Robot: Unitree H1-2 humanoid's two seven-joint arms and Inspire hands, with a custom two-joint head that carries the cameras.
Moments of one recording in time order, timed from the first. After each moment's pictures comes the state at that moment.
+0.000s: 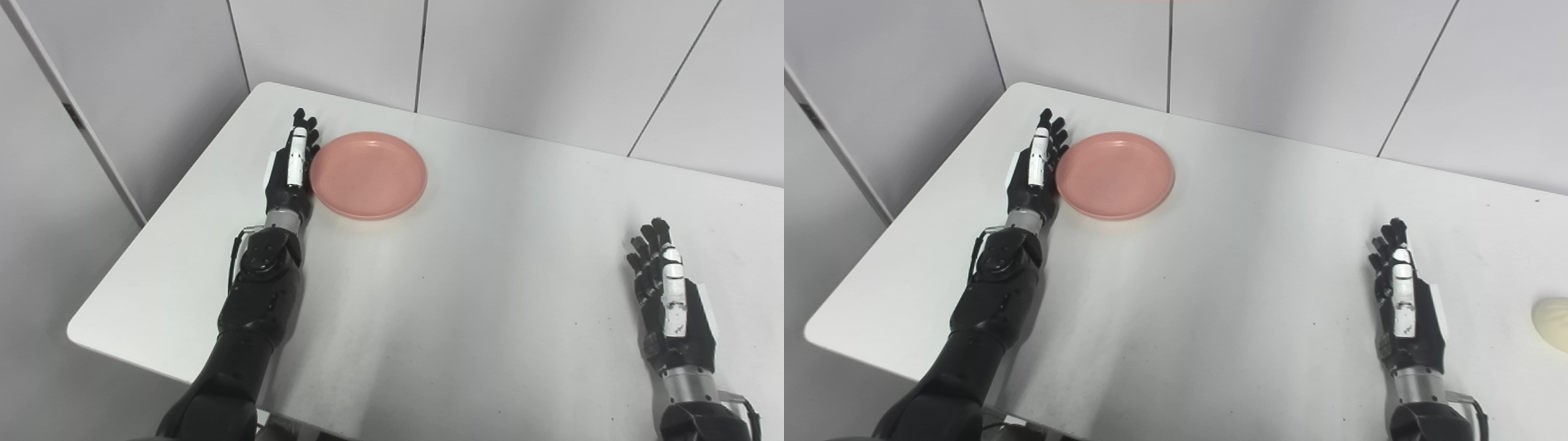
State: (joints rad) left arm -0.45 0.13 0.18 0.52 -0.24 -0.14 0.01; right arm -0.15 -0.14 -0.06 0.08 0.18 -0.05 0.17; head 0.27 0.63
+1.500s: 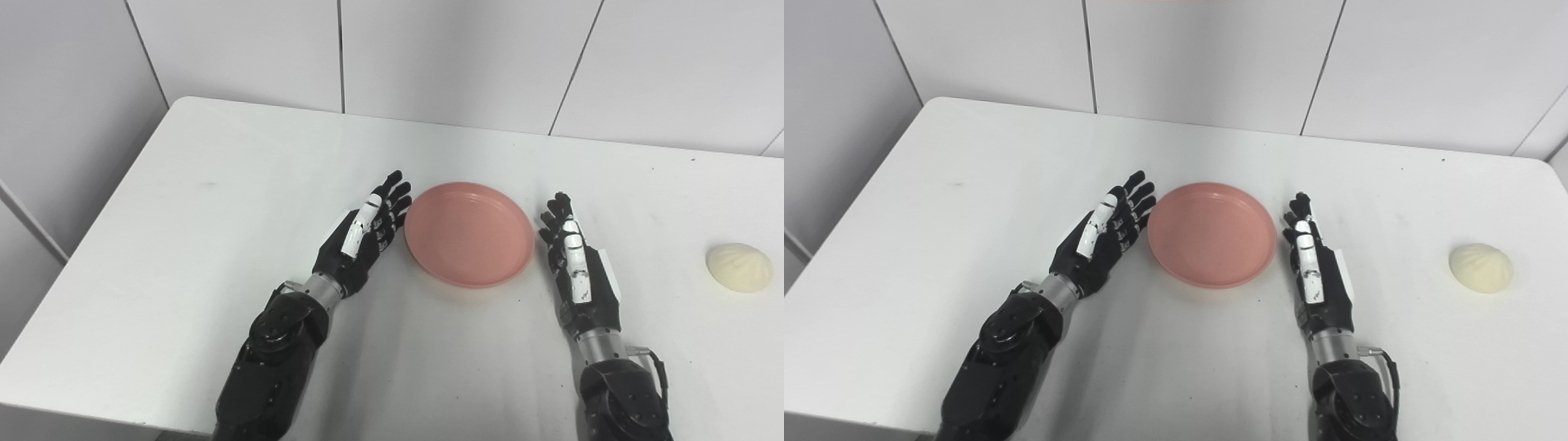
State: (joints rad) left arm -0.26 -0.01 -0.10 0.16 -0.26 0.14 -0.26; right arm -0.14 -0.06 -0.01 0.05 0.11 -0.05 0.13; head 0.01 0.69
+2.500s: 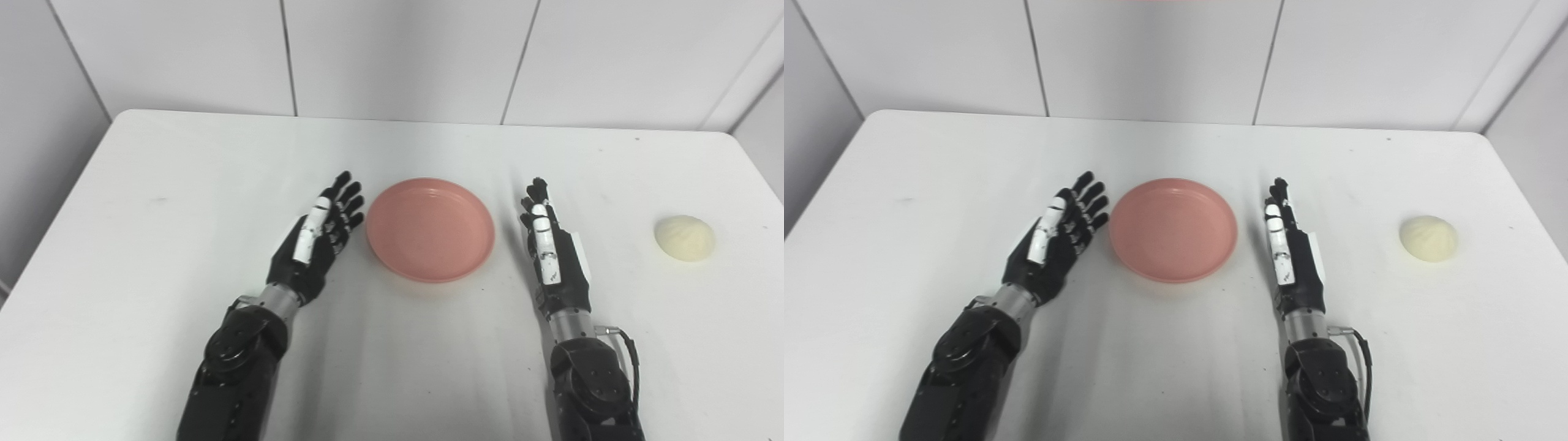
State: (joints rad) left arm -0.24 -0.01 -0.05 0.13 -0.27 0.16 -0.27; right arm -0.15 -0.08 -0.07 0.03 0.00 -0.07 0.02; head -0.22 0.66
